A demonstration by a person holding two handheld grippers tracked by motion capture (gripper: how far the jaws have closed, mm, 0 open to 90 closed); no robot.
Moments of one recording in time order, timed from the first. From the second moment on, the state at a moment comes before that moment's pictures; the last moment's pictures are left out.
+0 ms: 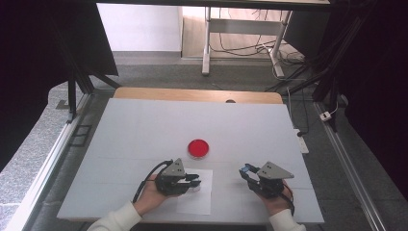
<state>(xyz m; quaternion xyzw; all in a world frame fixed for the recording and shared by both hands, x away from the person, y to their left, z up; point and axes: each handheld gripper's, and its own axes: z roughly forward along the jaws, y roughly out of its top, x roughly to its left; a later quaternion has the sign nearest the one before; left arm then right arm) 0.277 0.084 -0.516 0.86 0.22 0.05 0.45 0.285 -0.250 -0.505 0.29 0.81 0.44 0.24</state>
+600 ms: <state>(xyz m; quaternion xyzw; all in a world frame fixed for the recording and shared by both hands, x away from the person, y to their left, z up) 0.269 0.073 -0.514 0.88 0.21 0.08 0.41 0.285 -0.250 -0.505 0.29 0.81 0.45 0.25</state>
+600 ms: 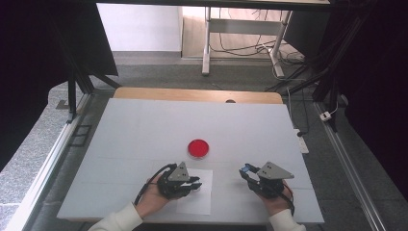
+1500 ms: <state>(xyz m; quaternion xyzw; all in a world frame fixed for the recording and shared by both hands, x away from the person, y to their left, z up) 0.266 0.072 -0.516 0.89 0.21 0.10 0.40 0.284 -0.249 -0.504 0.29 0.81 0.45 0.25</state>
